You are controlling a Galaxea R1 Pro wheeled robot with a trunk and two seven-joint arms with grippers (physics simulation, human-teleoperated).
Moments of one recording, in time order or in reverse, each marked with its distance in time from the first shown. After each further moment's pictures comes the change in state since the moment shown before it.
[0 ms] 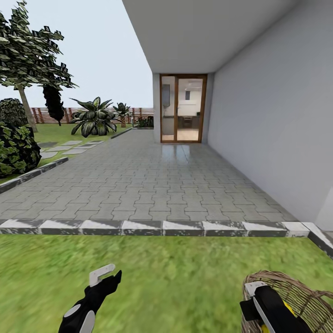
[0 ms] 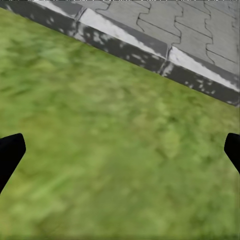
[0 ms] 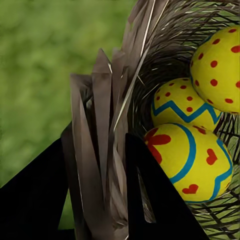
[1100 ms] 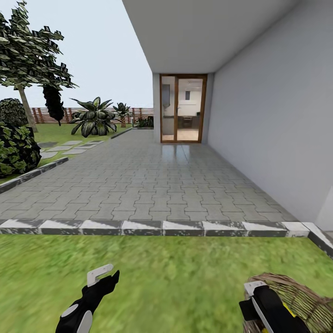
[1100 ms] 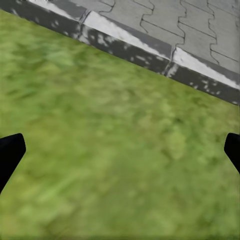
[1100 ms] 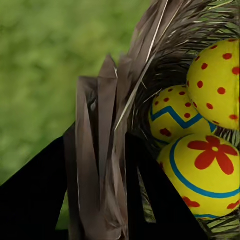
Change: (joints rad) left arm 0.000 0.020 -0.001 -0.001 0.002 0.001 0.001; right arm 0.000 0.009 0.000 -0.002 0.026 0.001 -0.002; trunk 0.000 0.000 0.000
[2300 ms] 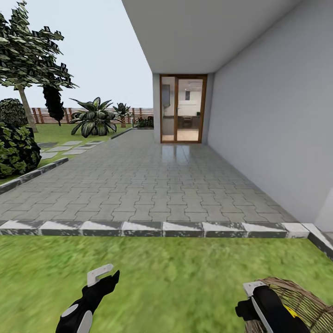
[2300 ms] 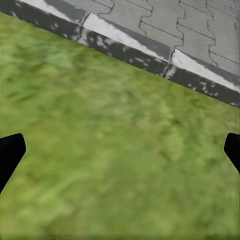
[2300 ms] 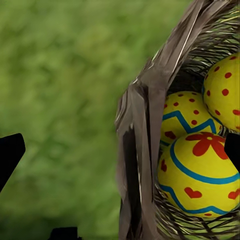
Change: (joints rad) left arm 0.000 0.000 -0.001 0.000 0.000 0.001 0.000; right arm 0.000 0.002 0.002 0.000 -0.018 0.000 0.001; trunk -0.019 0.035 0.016
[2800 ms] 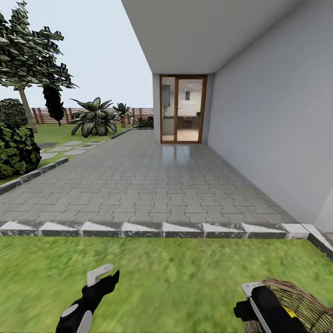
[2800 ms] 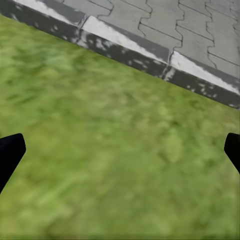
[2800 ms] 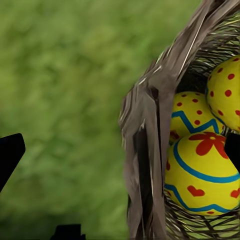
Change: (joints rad) left arm 0.000 0.001 0.000 0.000 0.000 -0.001 -0.002; right arm 0.000 0.010 0.003 0.005 0.000 0.000 0.000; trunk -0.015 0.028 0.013
